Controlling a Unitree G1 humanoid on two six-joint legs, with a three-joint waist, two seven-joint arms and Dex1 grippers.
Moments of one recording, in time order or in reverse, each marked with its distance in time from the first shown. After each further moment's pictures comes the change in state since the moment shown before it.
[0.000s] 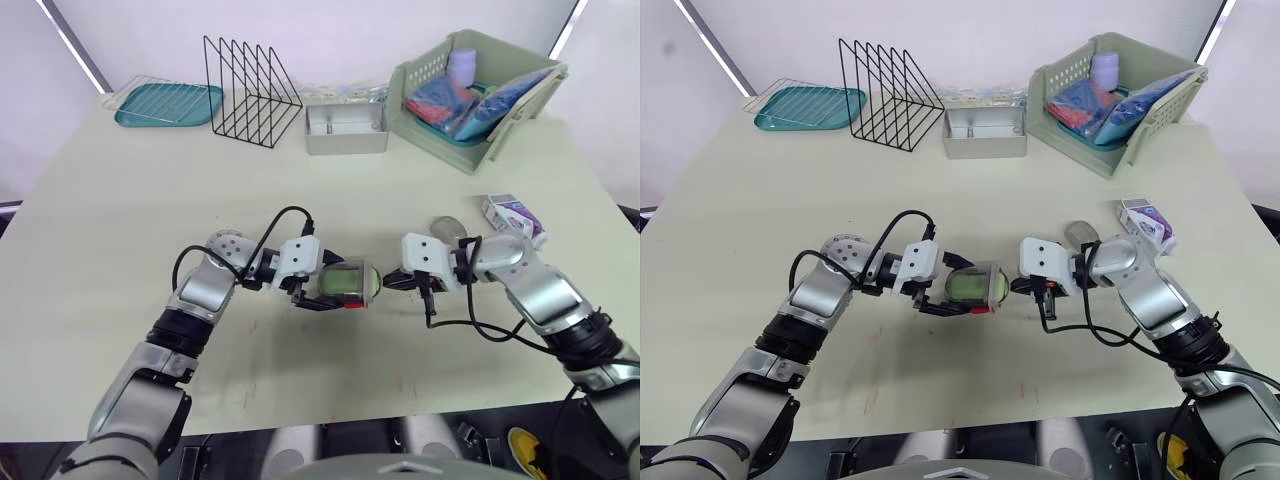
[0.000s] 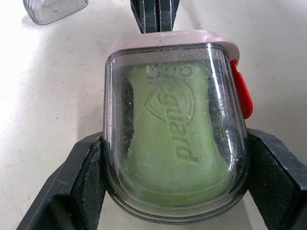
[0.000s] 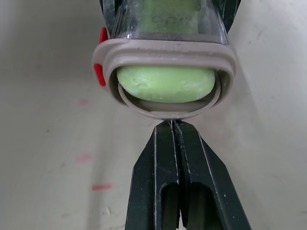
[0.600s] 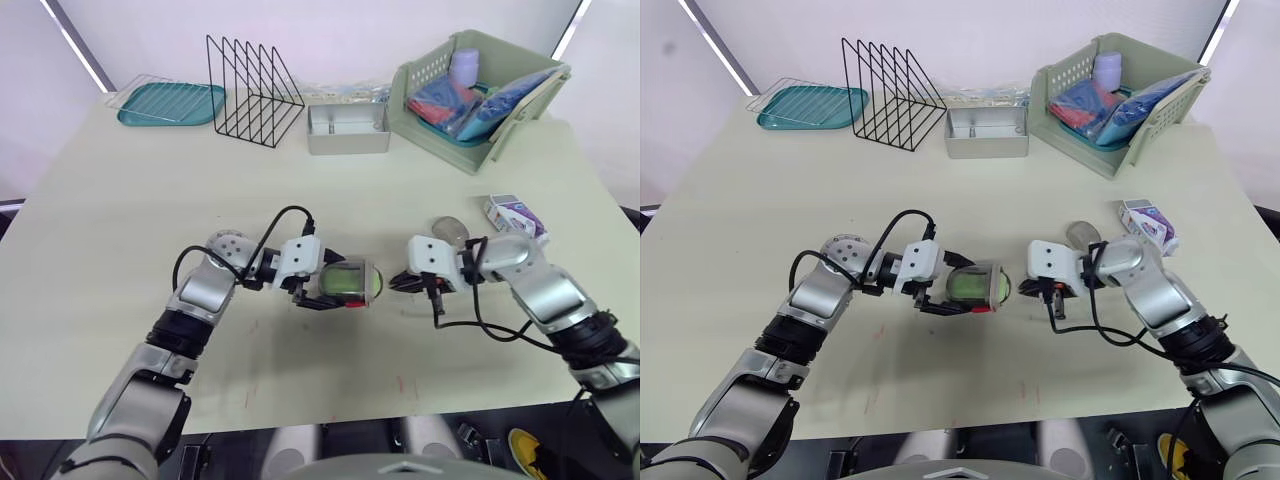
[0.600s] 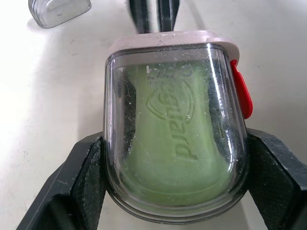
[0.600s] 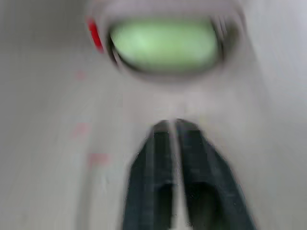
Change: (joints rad) left arm 0.012 0.004 0.000 -0.030 -0.001 0.001 0.013; right arm 0.027 -0.063 -0.053 0.046 0.032 0.040 0.074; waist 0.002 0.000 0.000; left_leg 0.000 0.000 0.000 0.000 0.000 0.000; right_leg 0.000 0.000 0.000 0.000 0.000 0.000
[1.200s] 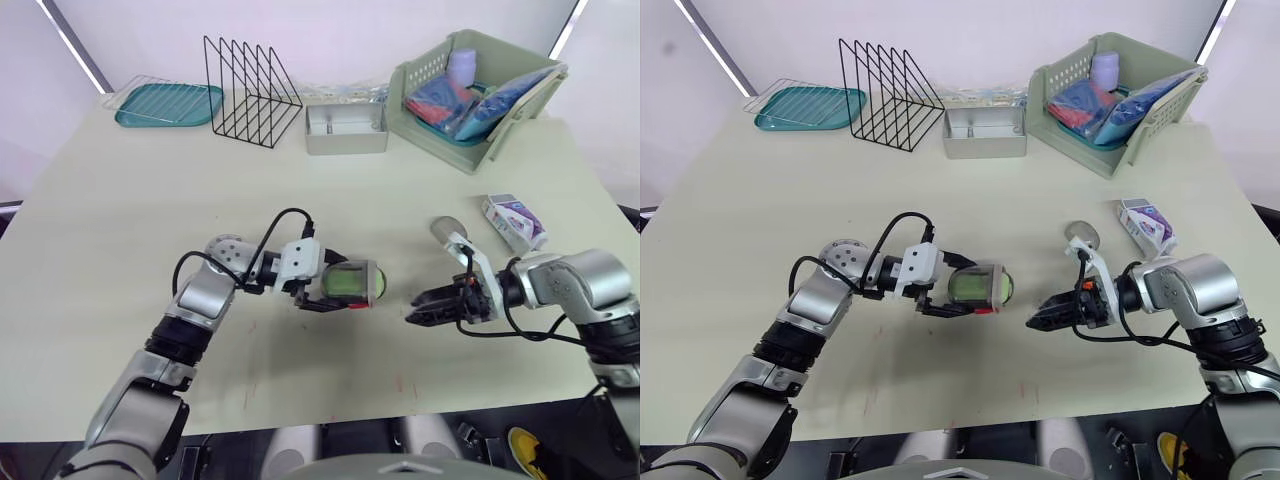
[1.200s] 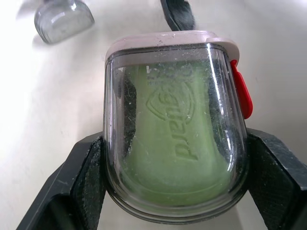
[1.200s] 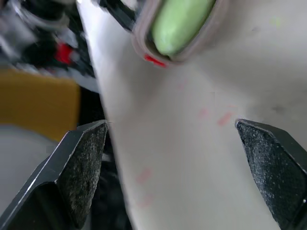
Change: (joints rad) left arm 0.030 -0.009 0.006 -0.051 -0.023 -0.011 0.045; right arm -0.008 0.074 -0.275 -0.007 0.561 1.040 -0.055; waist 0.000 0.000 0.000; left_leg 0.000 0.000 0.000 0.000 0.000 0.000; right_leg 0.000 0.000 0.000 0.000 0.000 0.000
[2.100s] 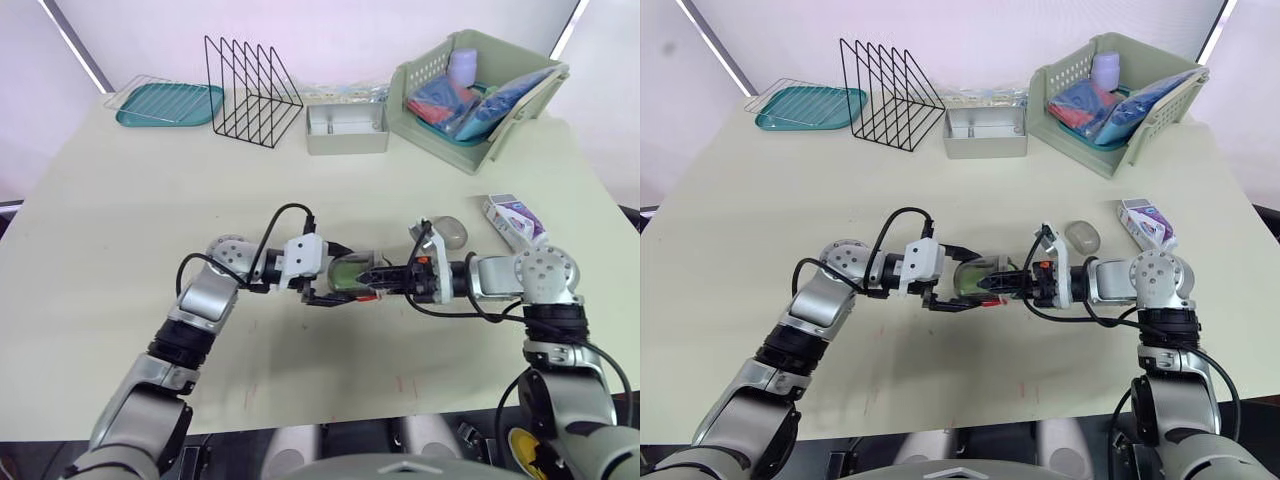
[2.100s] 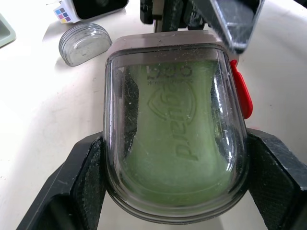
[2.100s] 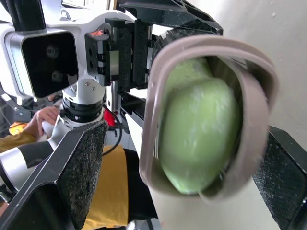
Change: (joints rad) left arm 0.015 -0.019 0.015 -0.042 -0.019 0.006 0.044; right arm -0.066 0.327 -0.246 0.212 0.423 0.128 -0.705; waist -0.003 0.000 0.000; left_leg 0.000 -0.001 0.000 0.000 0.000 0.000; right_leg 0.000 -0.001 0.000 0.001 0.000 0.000
